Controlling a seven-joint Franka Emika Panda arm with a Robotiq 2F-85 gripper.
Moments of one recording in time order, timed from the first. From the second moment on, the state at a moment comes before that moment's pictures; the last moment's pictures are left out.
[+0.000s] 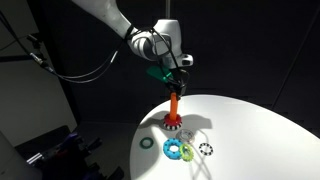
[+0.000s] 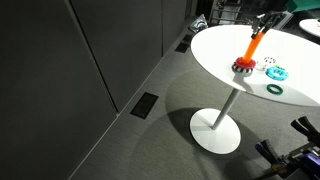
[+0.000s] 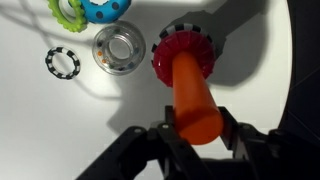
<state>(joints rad) -0.10 0.37 -0.11 -1.97 0.00 2.47 -0.02</state>
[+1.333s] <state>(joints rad) -0.10 0.20 -0.10 -1.93 0.00 2.06 -0.02</state>
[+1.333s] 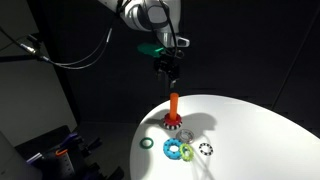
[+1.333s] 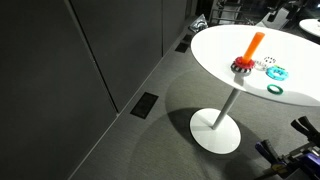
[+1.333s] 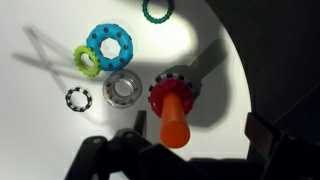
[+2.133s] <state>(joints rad) -0.16 0.30 -0.12 -1.91 0.00 2.10 -0.11</state>
